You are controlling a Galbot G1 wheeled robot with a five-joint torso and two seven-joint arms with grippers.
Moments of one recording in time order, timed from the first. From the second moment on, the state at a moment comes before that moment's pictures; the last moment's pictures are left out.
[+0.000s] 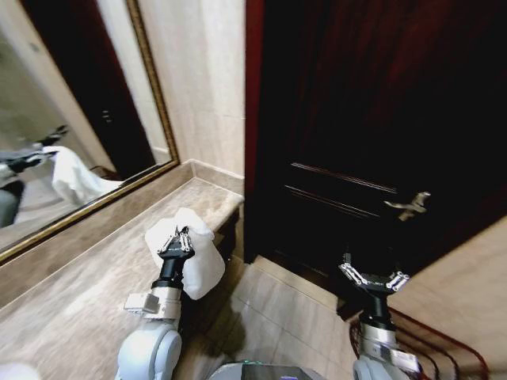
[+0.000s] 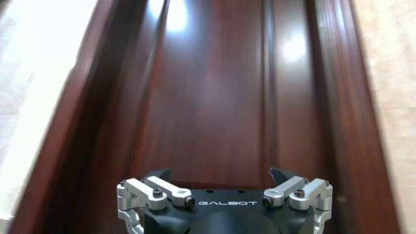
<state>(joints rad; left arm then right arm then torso) 1.70 -1.54 -0.53 -2.42 -0.16 -0.03 -0.04 -1.79 1.61 0.70 2.19 -0.02 0.60 0.05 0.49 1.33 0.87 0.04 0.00</state>
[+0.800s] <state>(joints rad) 1.70 -1.54 -0.52 -2.40 -0.19 -0.04 -0.04 -1.80 1.61 0.70 2.17 -0.01 0.61 0.05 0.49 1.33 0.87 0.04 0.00</state>
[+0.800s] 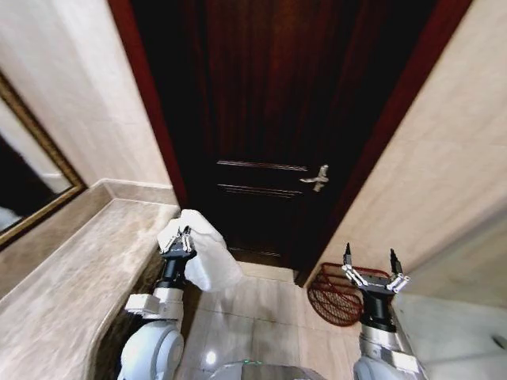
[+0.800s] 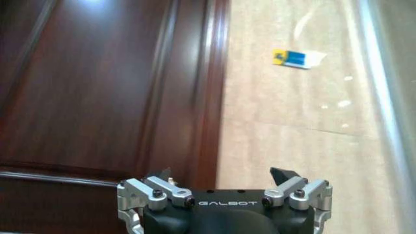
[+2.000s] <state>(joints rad) 1.69 -1.52 -0.51 -2.32 -0.19 -0.11 -0.02 -1.80 1.61 0.70 2.15 0.02 0.64 0.04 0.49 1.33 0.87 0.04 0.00</state>
